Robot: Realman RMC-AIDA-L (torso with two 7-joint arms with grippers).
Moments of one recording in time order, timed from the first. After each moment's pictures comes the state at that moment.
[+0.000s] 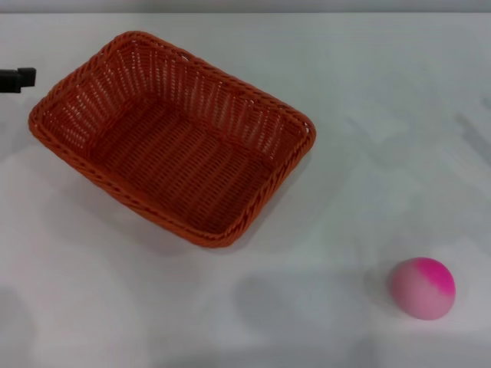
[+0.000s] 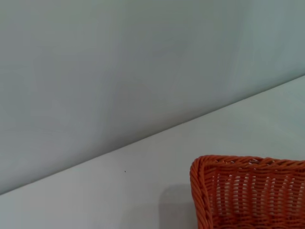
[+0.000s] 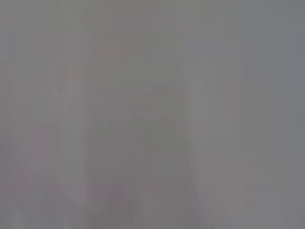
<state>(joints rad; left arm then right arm) -0.59 -1.95 -2.52 -0.99 2.29 -1.47 1.32 0.25 2.00 -0.16 -0.45 1.43 1.67 -2.18</state>
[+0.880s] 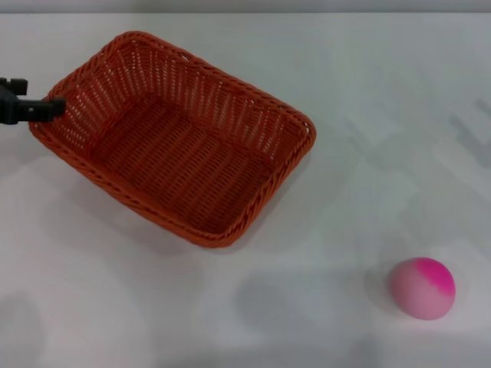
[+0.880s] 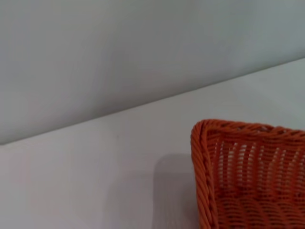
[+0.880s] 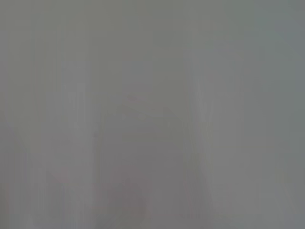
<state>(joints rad) -0.59 -1.99 -2.46 -0.88 2.32 -1.34 1.32 0.25 2.00 -0.18 -0.43 1.43 1.67 -2.19</state>
